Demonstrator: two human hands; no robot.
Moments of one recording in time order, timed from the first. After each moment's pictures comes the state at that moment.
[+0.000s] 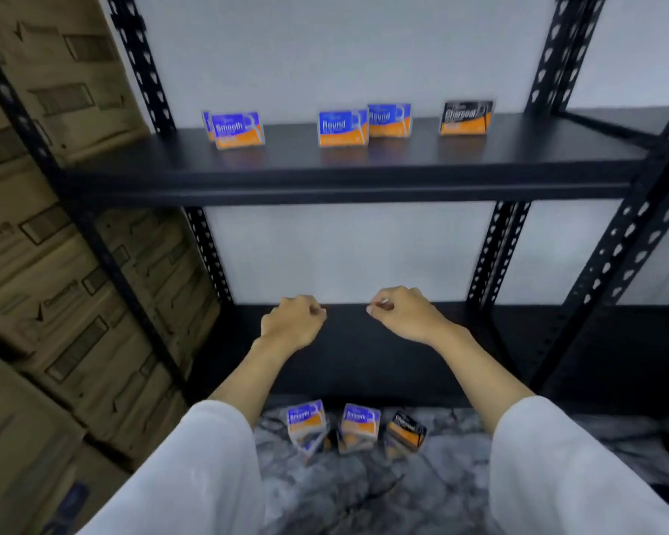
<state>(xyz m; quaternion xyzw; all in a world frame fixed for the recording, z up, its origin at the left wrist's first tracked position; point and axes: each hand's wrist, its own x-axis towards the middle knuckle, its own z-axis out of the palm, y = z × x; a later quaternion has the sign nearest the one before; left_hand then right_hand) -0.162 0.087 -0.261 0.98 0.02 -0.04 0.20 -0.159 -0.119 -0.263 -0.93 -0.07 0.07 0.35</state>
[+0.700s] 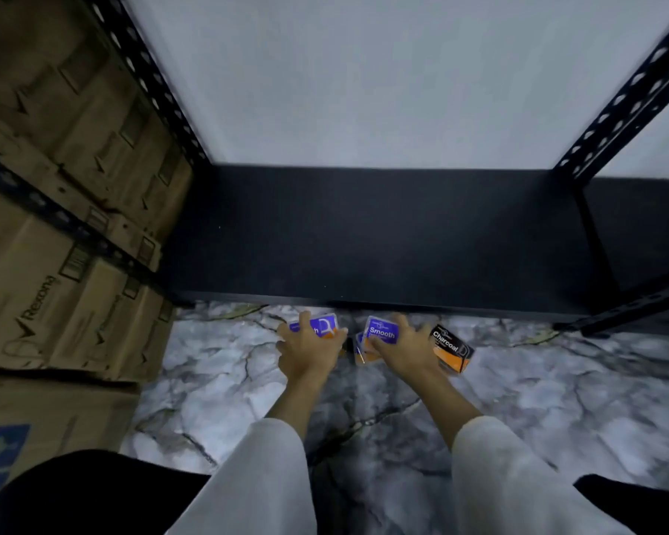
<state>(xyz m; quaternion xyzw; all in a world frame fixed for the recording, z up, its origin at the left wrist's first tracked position) -0.141 0.094 -0.571 0.89 0.31 -0.19 0.26 -0.135 -0.060 -0.594 -0.90 0.18 0.27 0.29</state>
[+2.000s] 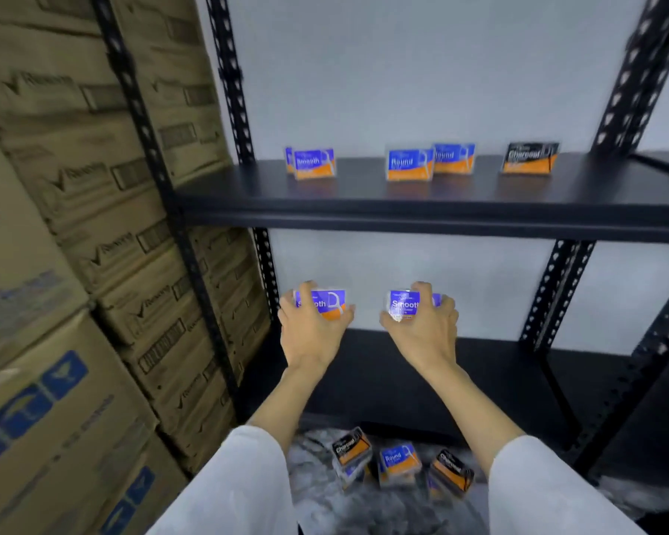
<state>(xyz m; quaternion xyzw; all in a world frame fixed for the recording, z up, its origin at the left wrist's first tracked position) -0.192 0.129 -0.239 0.89 0.14 0.25 0.36 -0.182 -0.031 -0.242 -0.89 0.03 -0.18 0.41</state>
